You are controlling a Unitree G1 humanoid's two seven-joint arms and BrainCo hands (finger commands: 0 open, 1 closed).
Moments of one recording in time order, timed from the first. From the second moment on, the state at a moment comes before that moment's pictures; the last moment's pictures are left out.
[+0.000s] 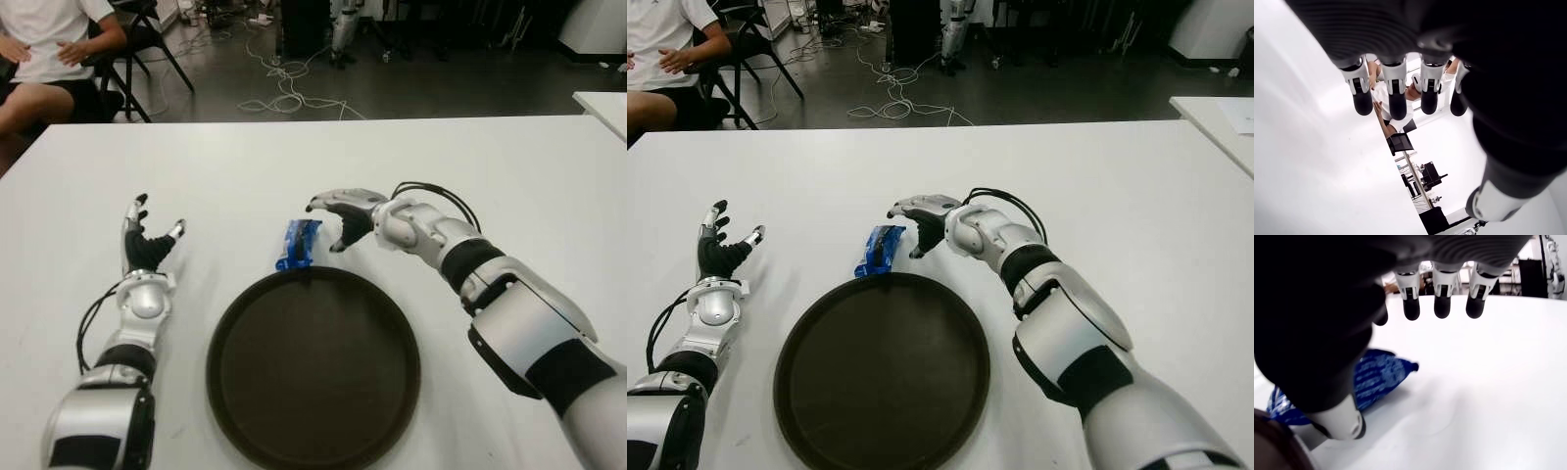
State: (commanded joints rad) left arm -0.56 0.24 0.08 1.21 0.17 -0.52 0.42; right arm -1.03 -0.08 0.65 1.31 -0.73 -0.46 0.08
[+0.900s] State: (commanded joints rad) left arm -0.56 0.24 0.08 1.21 0.18 -0.52 0.43; right arm -1.03 -0.10 0.65 1.31 -0.74 -0.53 0.09
